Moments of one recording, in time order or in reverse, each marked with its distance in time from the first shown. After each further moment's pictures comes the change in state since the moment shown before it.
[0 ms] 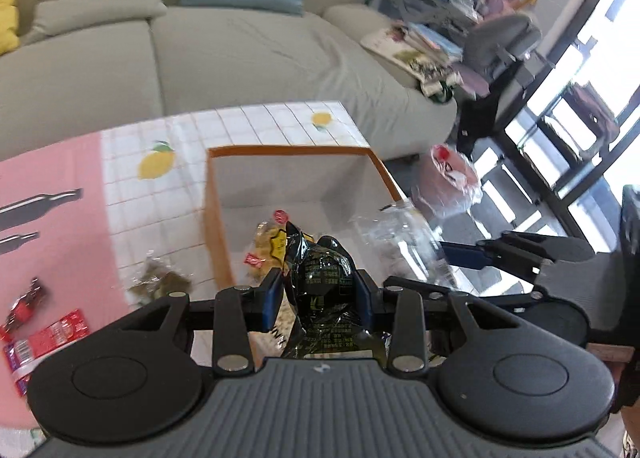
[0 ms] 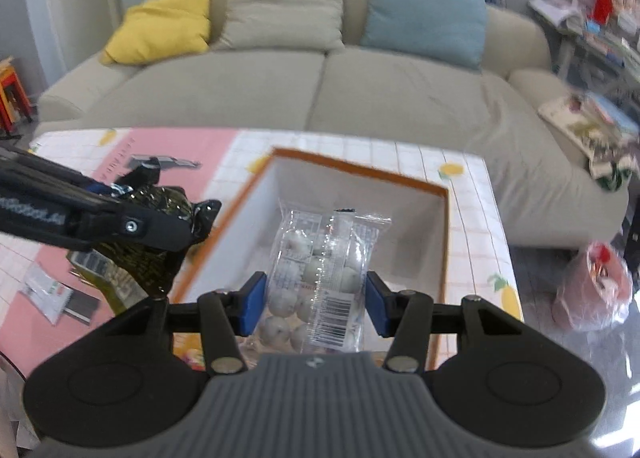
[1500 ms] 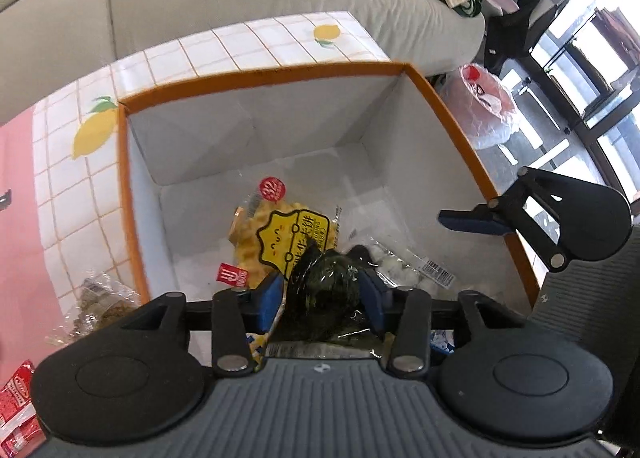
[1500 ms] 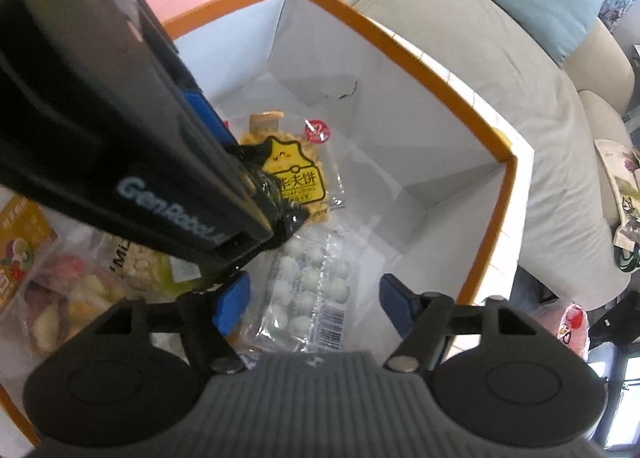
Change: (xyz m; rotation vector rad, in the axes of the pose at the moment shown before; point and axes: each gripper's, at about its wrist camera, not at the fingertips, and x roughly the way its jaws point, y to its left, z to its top) left arm 0.123 0.003 0.019 0.070 0.224 0.068; right arm 0.130 -0.014 -0.004 -0.446 0.307 -0.053
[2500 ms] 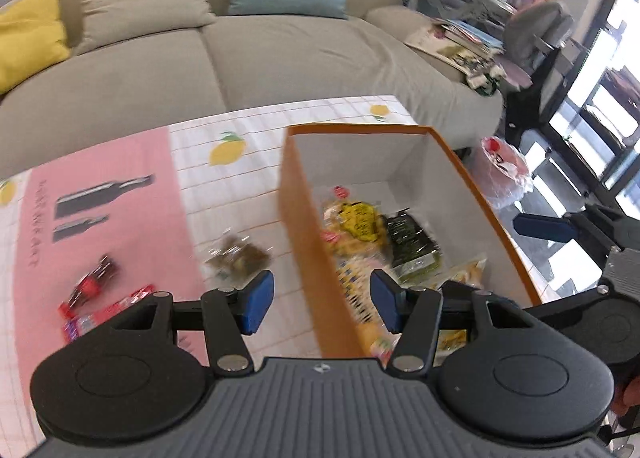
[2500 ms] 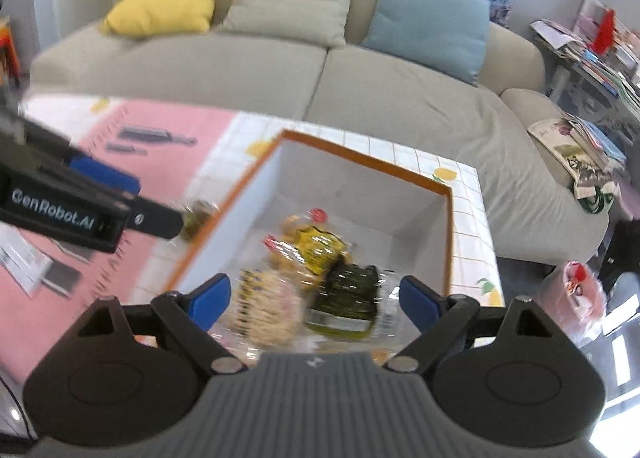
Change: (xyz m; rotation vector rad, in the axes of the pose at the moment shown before) left arm -0.146 0.031 -0.111 -0.072 -0.265 0.122; right arm -0.131 0.064 -0.030 0.373 -0.325 -0.057
